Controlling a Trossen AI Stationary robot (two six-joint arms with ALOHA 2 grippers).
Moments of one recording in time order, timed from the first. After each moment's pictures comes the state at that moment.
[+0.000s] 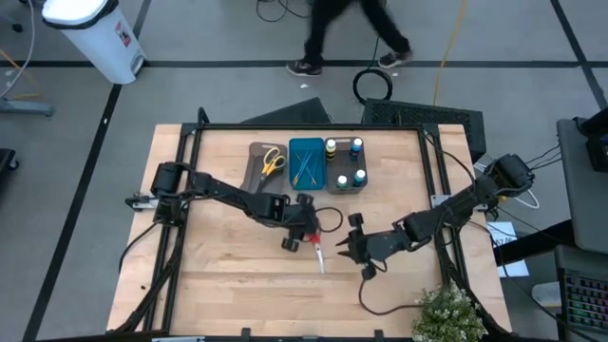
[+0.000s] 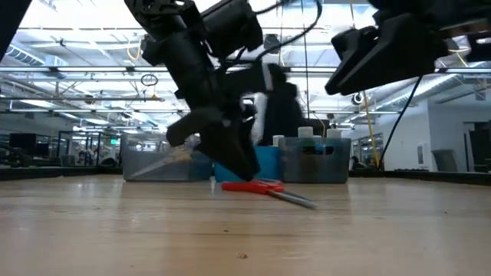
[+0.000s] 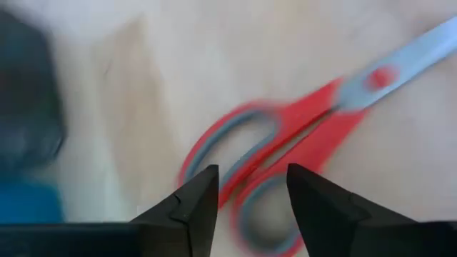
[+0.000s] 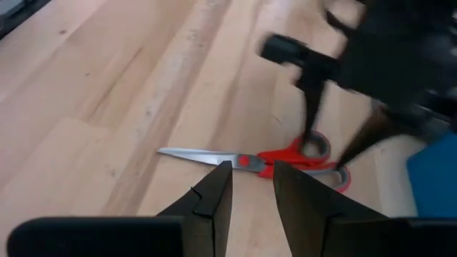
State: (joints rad) left arm -0.10 1.95 1.17 -0.21 -0.10 0.34; right arm 0.47 1.44 0.73 0.05 0.34 -0.07
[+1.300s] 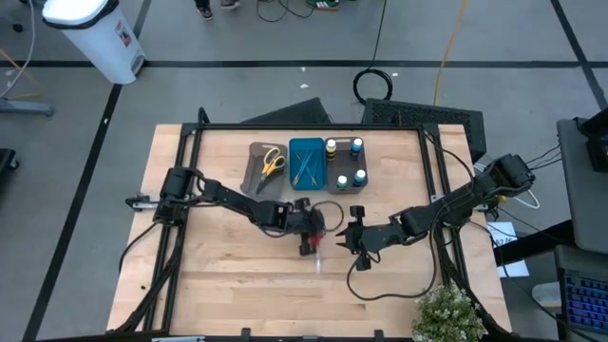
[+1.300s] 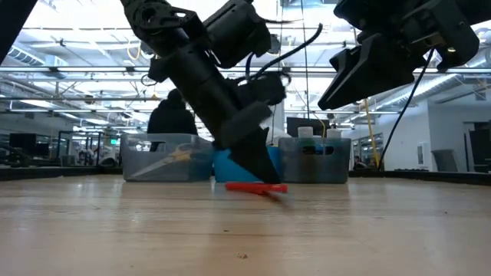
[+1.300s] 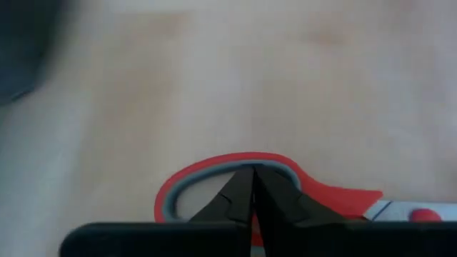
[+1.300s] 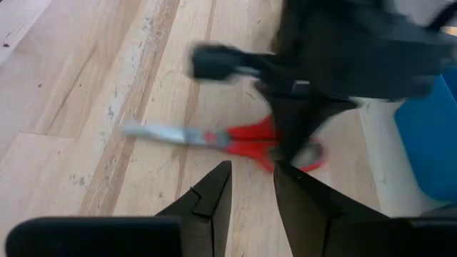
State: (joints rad) left arm -0.15 2.04 1.18 -0.07 -0.12 -0.21; right arm 0.39 1.44 0.73 0.01 0.33 0.09
